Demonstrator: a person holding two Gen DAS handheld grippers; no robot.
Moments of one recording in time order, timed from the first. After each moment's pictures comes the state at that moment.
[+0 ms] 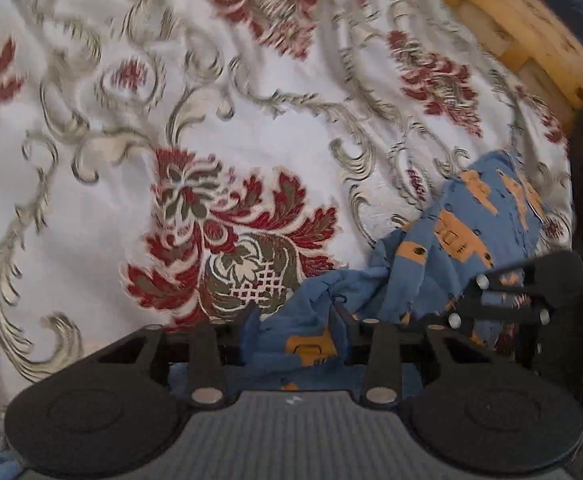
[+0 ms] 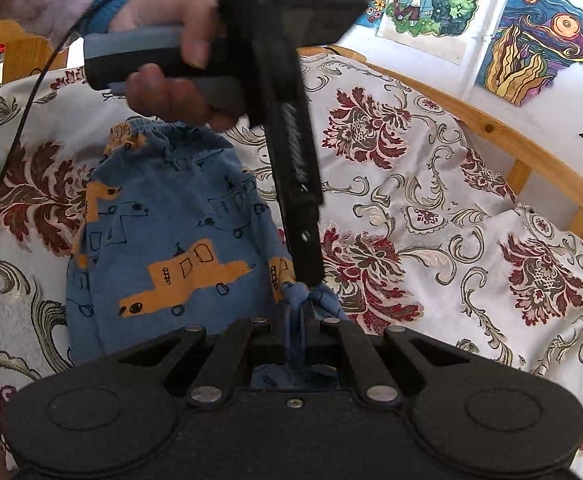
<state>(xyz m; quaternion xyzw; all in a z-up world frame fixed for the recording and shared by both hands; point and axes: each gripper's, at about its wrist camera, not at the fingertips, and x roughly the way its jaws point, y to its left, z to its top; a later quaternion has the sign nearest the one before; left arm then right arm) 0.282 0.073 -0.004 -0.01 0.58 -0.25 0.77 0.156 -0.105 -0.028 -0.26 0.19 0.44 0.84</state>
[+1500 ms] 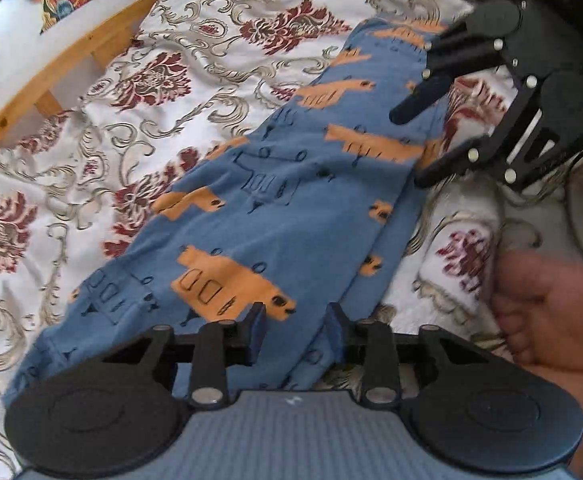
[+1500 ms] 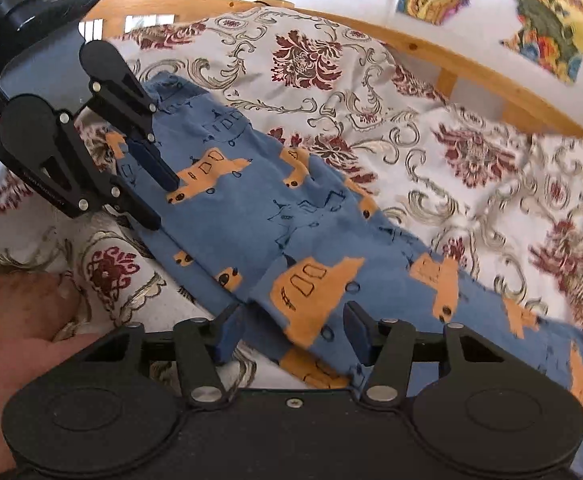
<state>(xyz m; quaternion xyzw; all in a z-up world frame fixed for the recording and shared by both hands) 0.075 0.010 -0.017 0.31 0.40 -0.26 0.82 0.070 -0.175 -0.026 -0.22 0.29 0.34 0.87</state>
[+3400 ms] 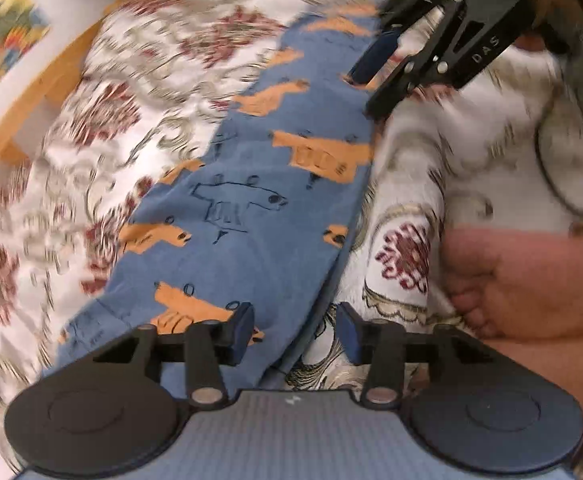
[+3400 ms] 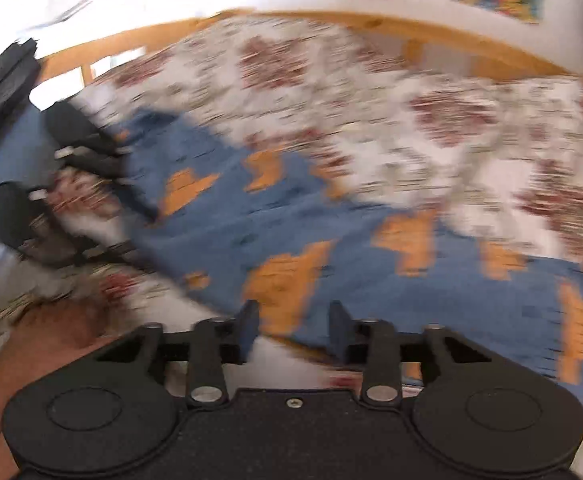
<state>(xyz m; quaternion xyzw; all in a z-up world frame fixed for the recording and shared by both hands) 0.062 -0.003 -0.017 0.34 0.40 -0.32 0.79 0.078 -0.231 -0.004 -0.11 0.34 0.31 0.88</state>
